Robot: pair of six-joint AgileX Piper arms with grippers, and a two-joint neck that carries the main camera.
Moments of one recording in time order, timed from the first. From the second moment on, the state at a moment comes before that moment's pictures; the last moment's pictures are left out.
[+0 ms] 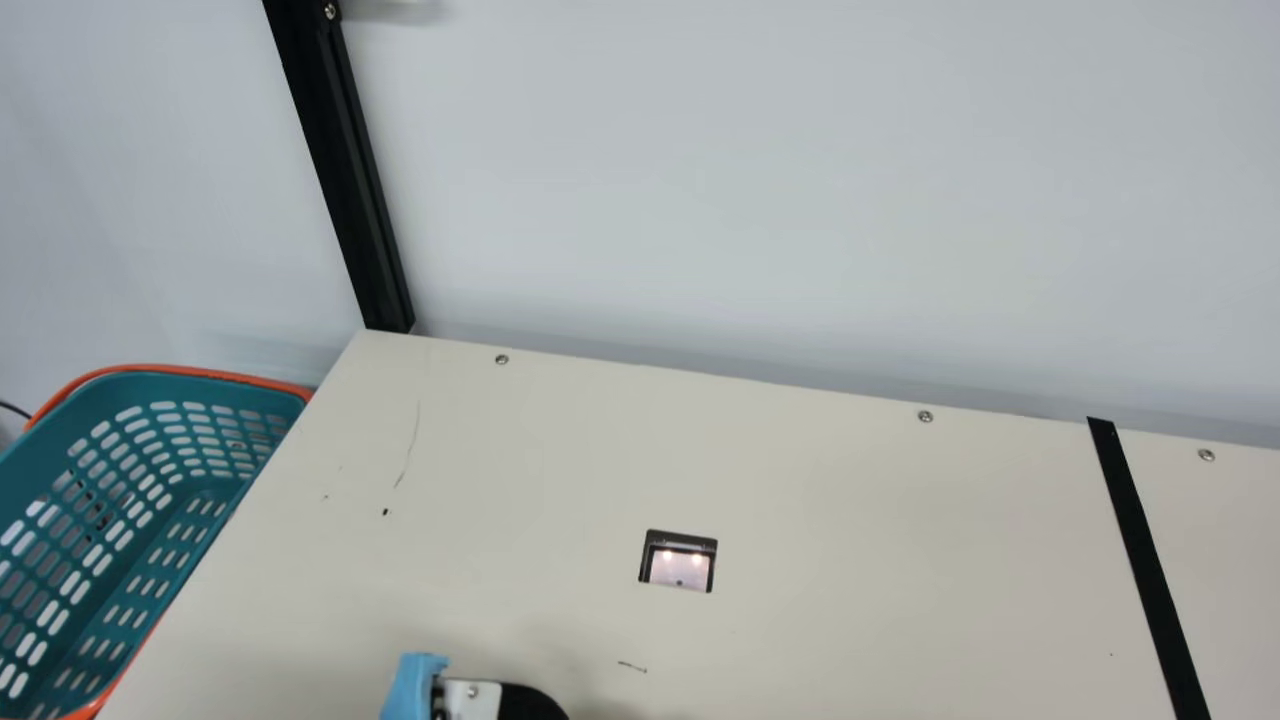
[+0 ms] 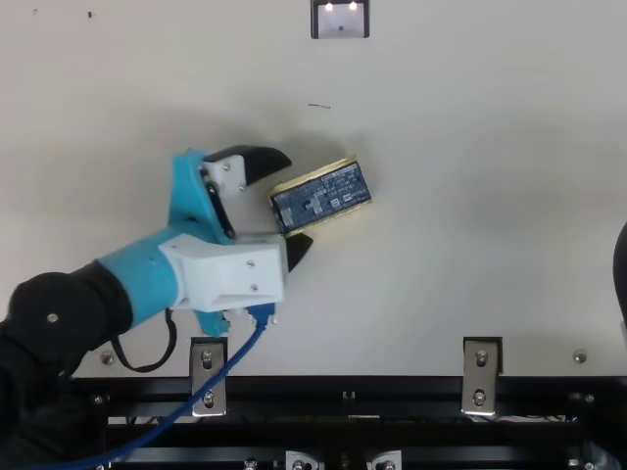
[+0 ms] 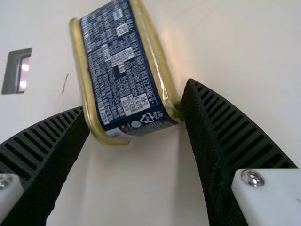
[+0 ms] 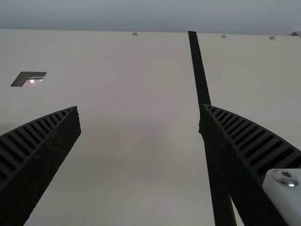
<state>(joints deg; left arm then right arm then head) -25.2 79.6 -22.7 100.3 -16.1 -45.8 -4.0 13.5 -20.2 4.8 38.2 -6.4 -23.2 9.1</state>
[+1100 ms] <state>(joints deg) 1.6 63.1 -23.4 100.0 -31.1 -53.9 -4.0 13.5 -20.2 4.8 38.2 -6.4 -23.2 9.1</state>
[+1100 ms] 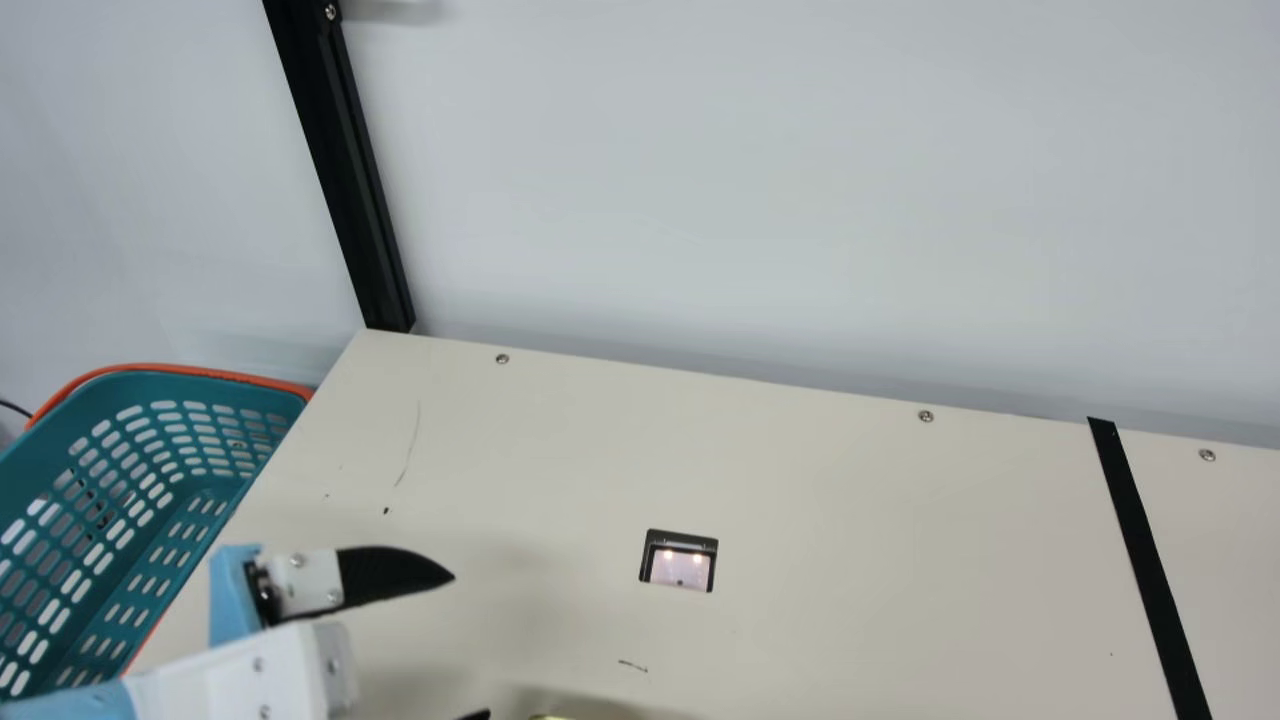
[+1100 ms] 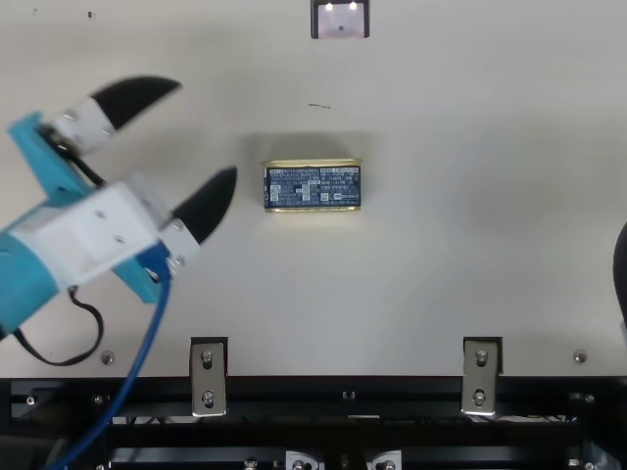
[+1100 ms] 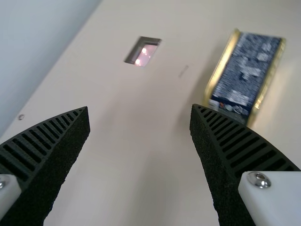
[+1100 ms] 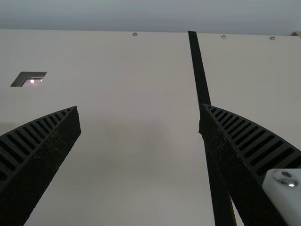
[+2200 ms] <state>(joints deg) 30.4 40.8 -25.1 99.9 -24.8 -112.7 -4.0 13.5 -20.2 4.8 38.2 -6.4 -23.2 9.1</state>
